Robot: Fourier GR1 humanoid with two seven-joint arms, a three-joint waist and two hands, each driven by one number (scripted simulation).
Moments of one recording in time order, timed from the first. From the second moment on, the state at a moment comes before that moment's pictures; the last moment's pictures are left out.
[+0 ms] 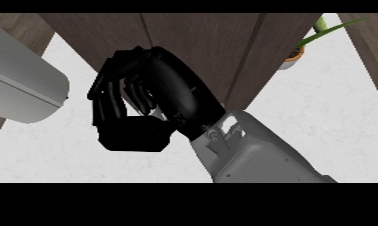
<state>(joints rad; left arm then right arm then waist) 0.72 0.79 0.19 -2.17 1.06 -0.10 -0.47 -0.87 0.00 0.52 -1.64 0.00 -0.18 0.57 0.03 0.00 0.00</state>
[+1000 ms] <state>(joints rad) 0.47 0.66 -0.02 -2.16 0.88 0.06 -0.31 -1.00 -0.02 0.31 -1.25 -0.03 0.04 0.21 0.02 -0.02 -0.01</state>
